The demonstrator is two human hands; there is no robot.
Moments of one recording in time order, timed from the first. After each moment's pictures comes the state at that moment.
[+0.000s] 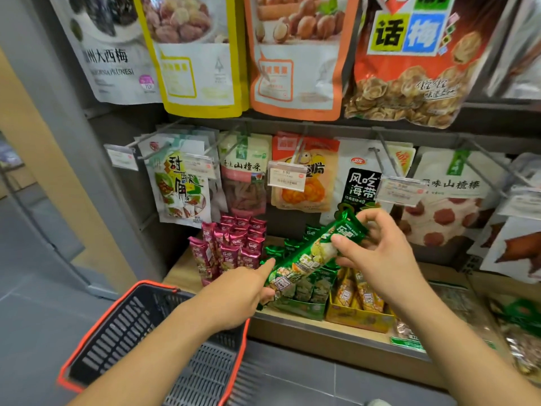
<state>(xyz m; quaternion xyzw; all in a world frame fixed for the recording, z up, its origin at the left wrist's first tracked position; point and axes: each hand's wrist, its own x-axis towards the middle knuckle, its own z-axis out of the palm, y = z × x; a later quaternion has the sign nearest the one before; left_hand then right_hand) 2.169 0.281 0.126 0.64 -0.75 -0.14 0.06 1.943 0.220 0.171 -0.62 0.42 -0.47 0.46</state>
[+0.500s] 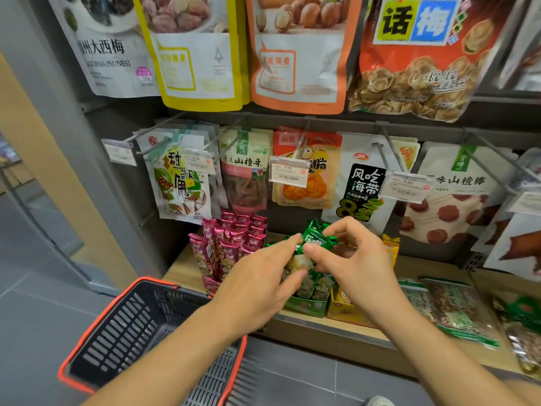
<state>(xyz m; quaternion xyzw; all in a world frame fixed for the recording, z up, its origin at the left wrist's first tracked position) 2.138 0.287 0.143 0.56 -0.76 -0.06 0.34 1.971 0.238 0.165 -0.68 0.41 -0.45 0.41</state>
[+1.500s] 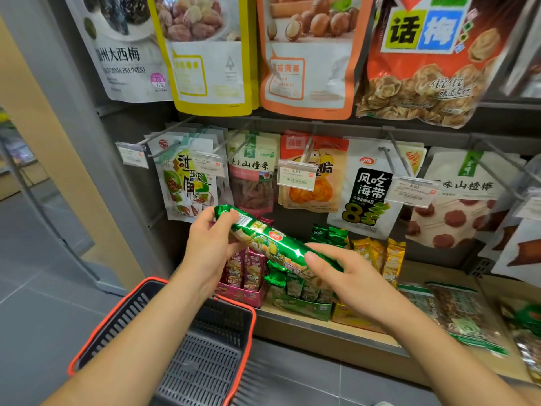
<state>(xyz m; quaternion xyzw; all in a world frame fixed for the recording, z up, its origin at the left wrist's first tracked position) 2.194 0.266 0.163 0.53 -0.28 -0.39 0.70 1.967 0.242 0.169 -0.77 0.40 -0.22 0.43</state>
